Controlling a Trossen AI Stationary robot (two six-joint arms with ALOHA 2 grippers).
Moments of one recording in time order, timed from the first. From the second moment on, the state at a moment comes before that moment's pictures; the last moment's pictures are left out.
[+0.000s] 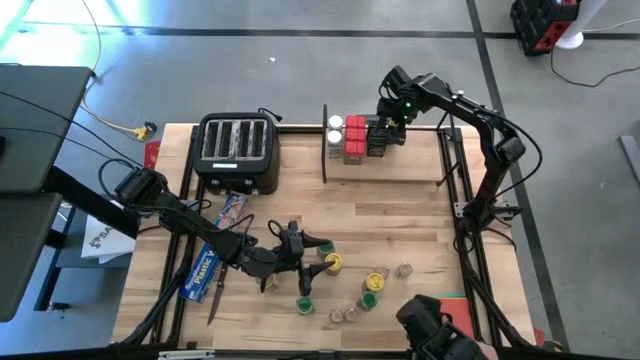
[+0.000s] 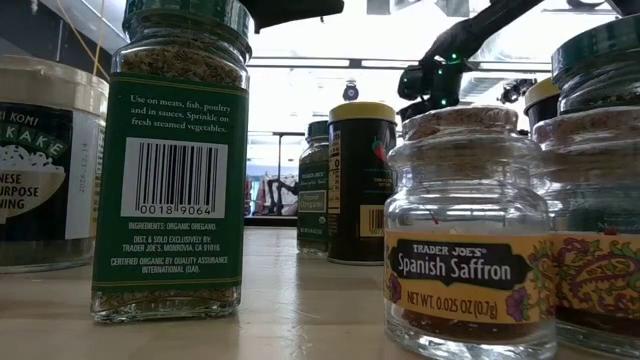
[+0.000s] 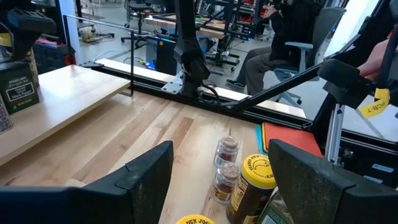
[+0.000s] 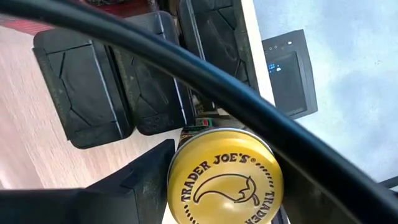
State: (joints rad) left arm -0.50 1.66 0.95 0.52 -0.71 -0.31; right arm -0.88 1.80 1.55 -1.06 0.01 -0.64
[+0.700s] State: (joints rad) left arm -0.50 1.66 0.95 0.52 -0.71 -0.32; right arm -0.88 1.80 1.55 -1.06 -0.01 -0.69
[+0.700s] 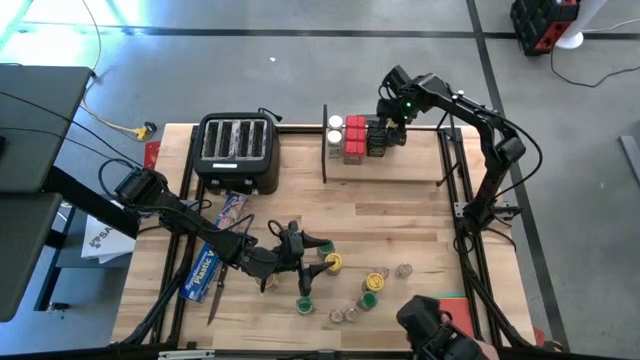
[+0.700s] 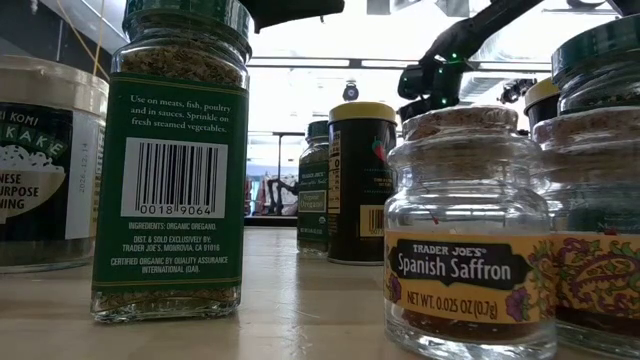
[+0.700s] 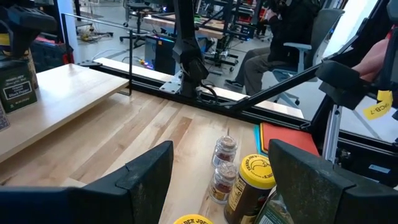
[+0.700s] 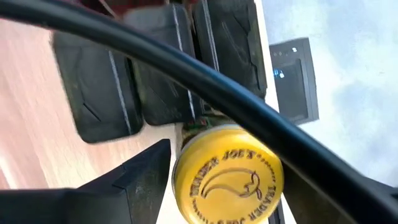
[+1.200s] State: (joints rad) left arm -0.50 1.66 0.95 0.52 -0.70 -0.32; right arm -0.88 1.77 1.55 -1.08 0.02 -0.70
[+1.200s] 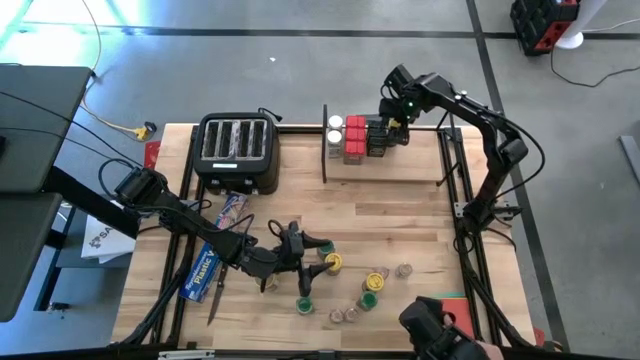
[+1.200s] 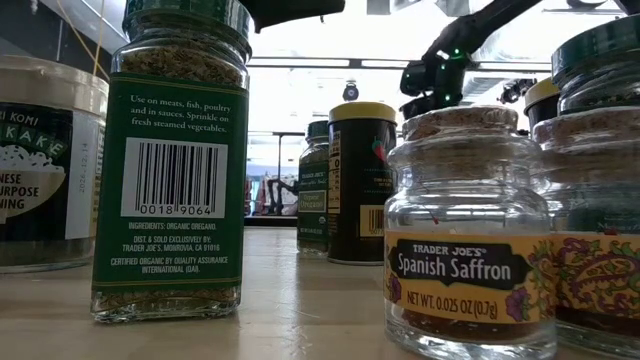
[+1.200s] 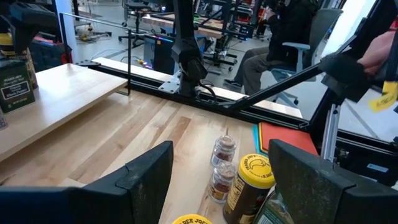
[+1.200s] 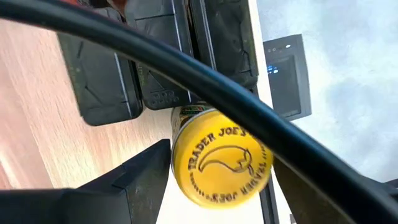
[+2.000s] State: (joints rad) left arm -0.52 1.66 0.95 0.52 -0.71 -0.30; right arm -0.32 1.20 1.38 -0.99 0.10 -0.38
